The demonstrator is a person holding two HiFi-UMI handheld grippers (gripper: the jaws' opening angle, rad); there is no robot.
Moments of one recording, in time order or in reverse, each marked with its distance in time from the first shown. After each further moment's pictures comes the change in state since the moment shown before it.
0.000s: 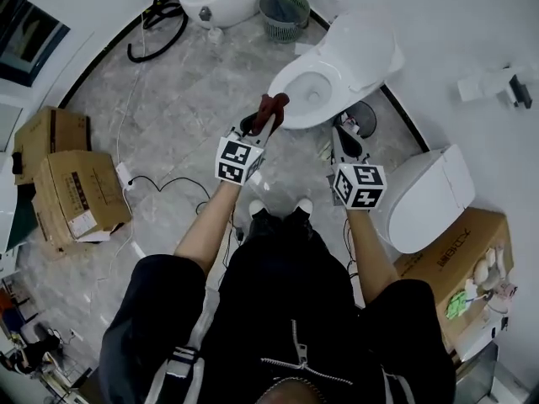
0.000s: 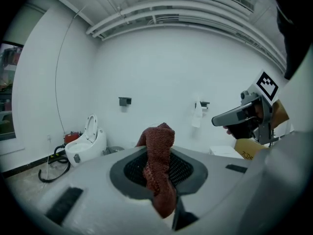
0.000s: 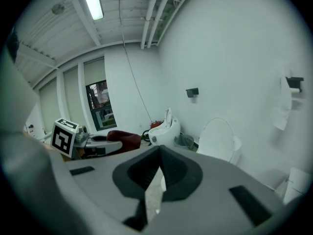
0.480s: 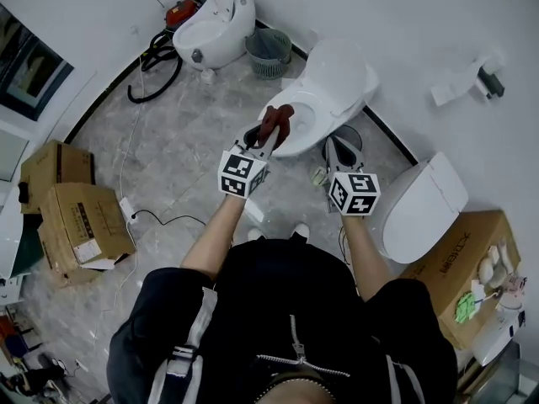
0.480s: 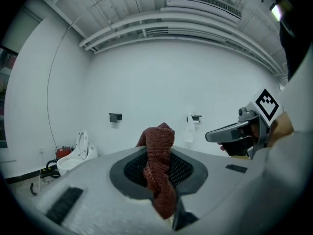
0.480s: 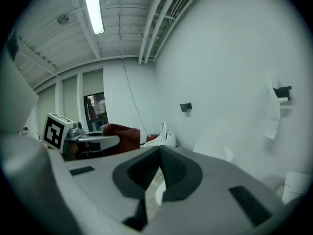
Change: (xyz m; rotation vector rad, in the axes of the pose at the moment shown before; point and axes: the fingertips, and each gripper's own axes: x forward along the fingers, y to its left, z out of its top) left arm 0.005 -0.071 0.105 0.063 -0.138 -0.050; right arm -0.061 -0.036 0.050 0.016 -0.167 -0.043
